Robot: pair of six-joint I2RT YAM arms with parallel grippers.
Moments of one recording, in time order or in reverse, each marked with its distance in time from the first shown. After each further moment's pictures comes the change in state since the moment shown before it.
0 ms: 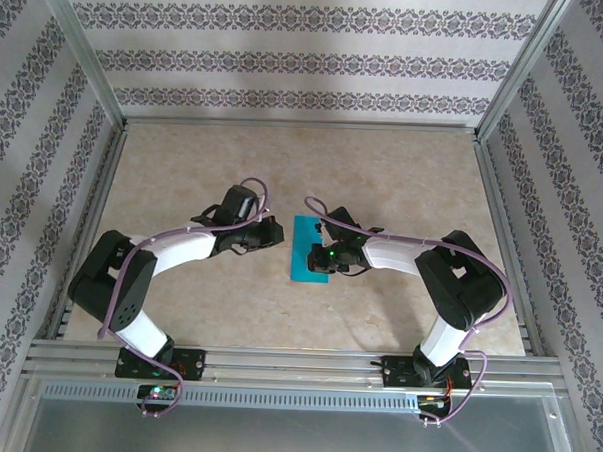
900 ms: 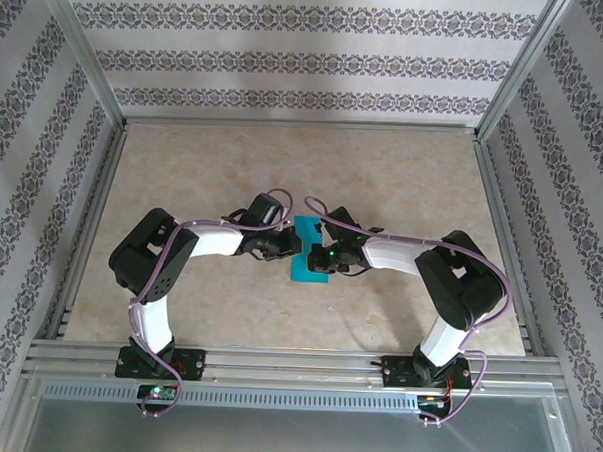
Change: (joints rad) left arm -0.079 0.238 0.098 0.055 0.033 -0.043; right arm 0.000 -0.001 0.000 -0.001 -0.001 0.000
